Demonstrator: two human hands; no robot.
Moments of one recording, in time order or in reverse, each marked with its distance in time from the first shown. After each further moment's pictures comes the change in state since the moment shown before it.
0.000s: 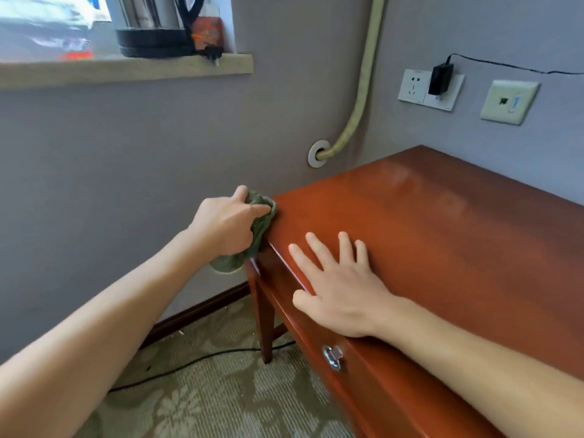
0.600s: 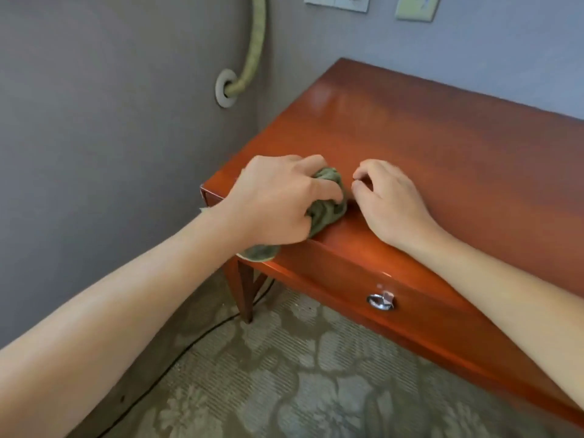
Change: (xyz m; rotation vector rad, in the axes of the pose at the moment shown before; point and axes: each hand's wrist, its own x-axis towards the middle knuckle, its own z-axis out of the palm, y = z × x) left_hand 0.038 0.025 0.004 -0.236 0.340 0.961; right_hand 0.020 0.017 0.004 0.400 0.594 0.747
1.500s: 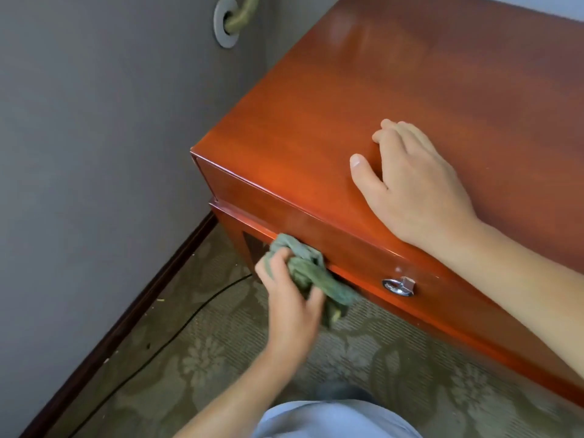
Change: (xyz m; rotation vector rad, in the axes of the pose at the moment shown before) left_hand -0.094 0.149 0.148 -1.013 0.356 -1.028; right_hand -0.020 -0.011 0.003 -0.241 -0.094 -0.056
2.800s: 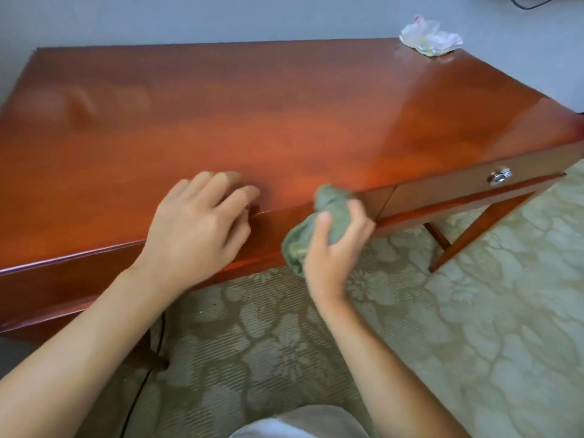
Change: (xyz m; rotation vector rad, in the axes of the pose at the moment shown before) left_hand 0.051 0.152 0.008 0.404 -0.472 1.518; right_hand -0.204 0.036 0.076 0.435 1.289 0.853
